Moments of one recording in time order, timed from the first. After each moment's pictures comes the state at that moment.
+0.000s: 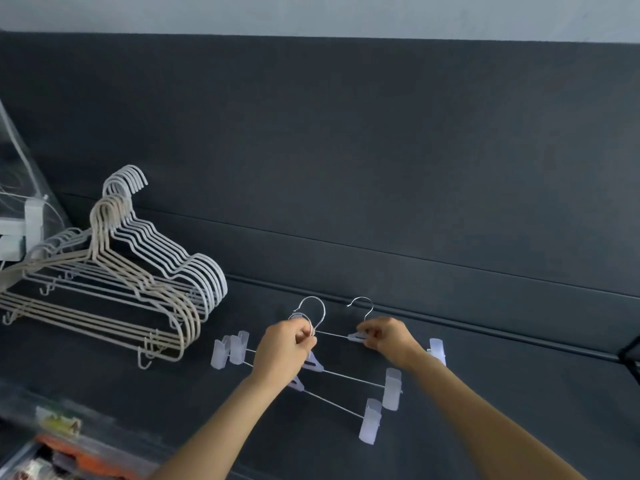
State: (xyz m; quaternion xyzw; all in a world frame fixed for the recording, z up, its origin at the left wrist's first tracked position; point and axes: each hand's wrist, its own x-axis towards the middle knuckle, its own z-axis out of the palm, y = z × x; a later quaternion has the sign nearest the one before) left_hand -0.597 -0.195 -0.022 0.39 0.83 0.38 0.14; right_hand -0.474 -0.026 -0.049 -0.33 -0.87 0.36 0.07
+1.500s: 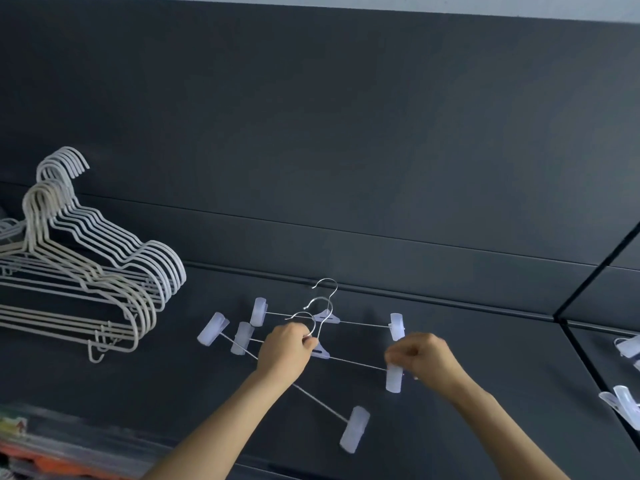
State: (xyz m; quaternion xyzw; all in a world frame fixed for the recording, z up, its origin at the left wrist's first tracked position) left_hand -0.547 -0.161 -0.056 0.43 0.86 0.24 0.14; right_hand -0.348 -0.046 -0.025 -0.42 -0.81 0.39 0.11
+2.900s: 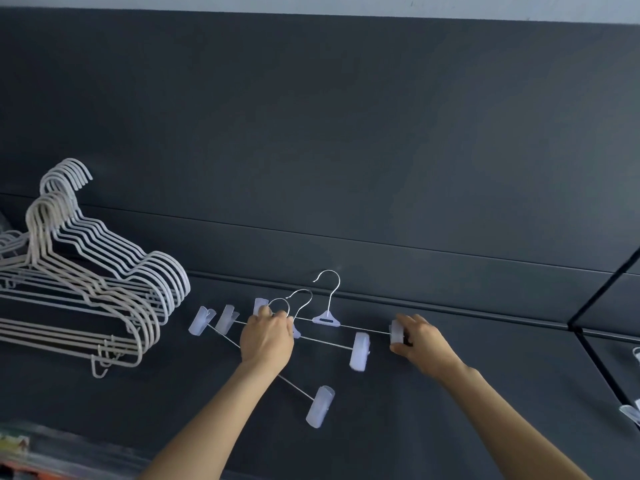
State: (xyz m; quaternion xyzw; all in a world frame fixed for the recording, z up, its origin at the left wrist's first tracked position) left_hand -0.591 -0.154 -0.049 0.41 0.90 0.13 0.00; right_hand -0.379 -0.006 -0.045 -0.43 -0.86 0.26 0.04
